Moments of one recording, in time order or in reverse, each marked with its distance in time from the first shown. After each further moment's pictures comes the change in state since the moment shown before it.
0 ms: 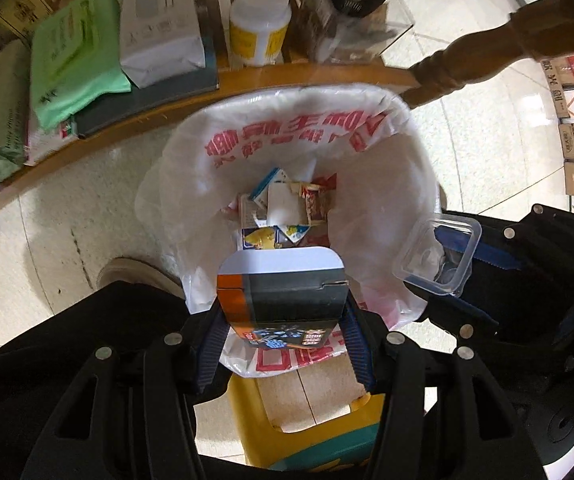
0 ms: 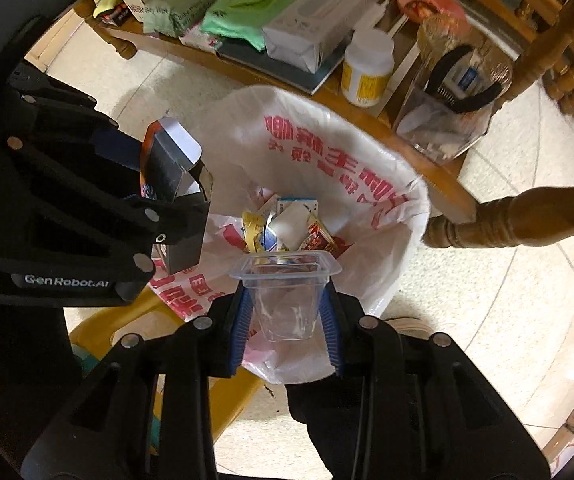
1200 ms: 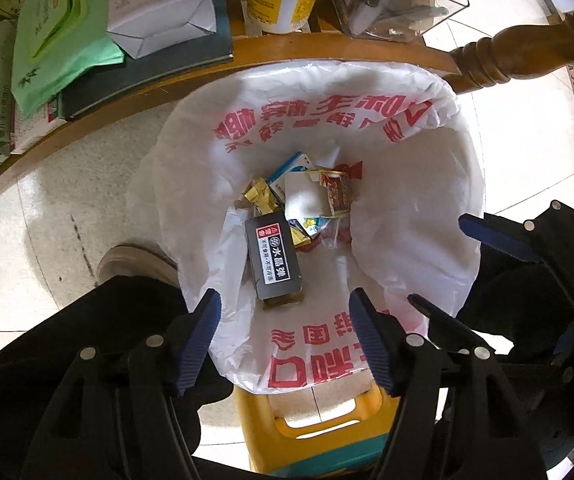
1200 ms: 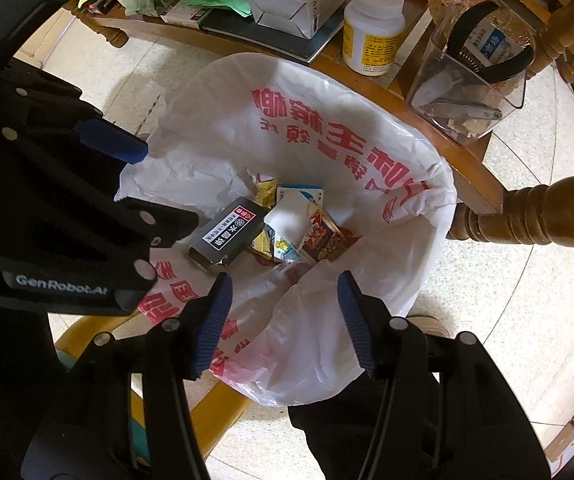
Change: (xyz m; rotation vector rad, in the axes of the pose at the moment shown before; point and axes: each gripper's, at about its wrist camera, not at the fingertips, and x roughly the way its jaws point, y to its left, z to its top) left arm 0.028 0.010 0.013 -0.042 0.071 0.052; right arm 0.033 -0.012 0.006 0.019 0.044 0.019
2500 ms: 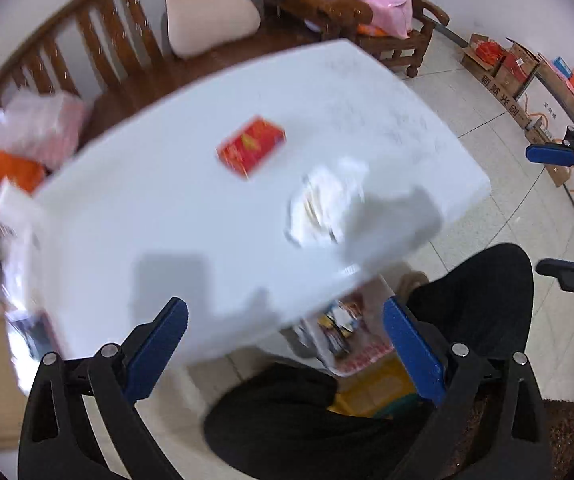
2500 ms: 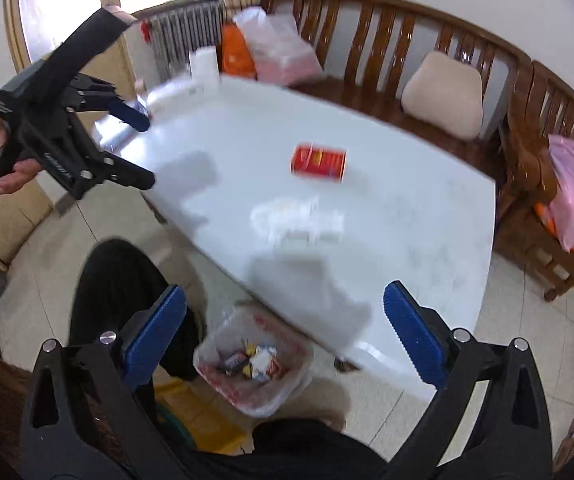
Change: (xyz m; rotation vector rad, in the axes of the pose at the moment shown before) left arm -0.463 -0.019 -0.085 0.302 -0.571 0.203; right arm -0.452 0.011 -0.007 -0.103 -0.633 -0.080
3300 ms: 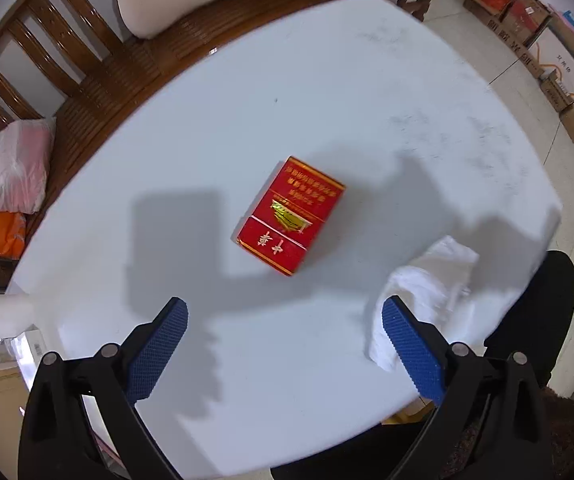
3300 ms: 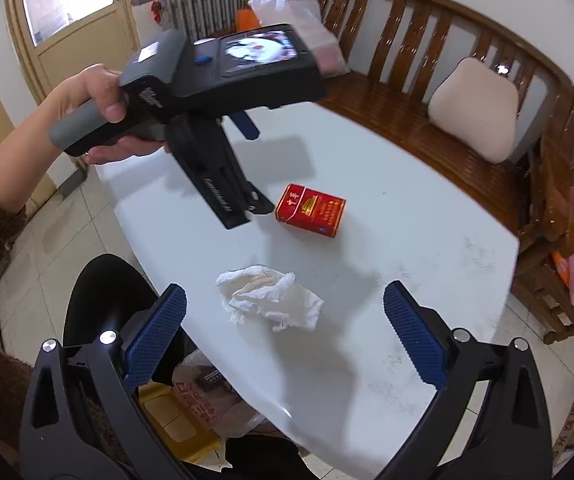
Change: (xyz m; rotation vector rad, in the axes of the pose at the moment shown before) left arm 0.155 0.048 0.140 0.130 0.233 -0.015; right arm 0.088 -0.036 0.080 -0.097 0.126 0.066
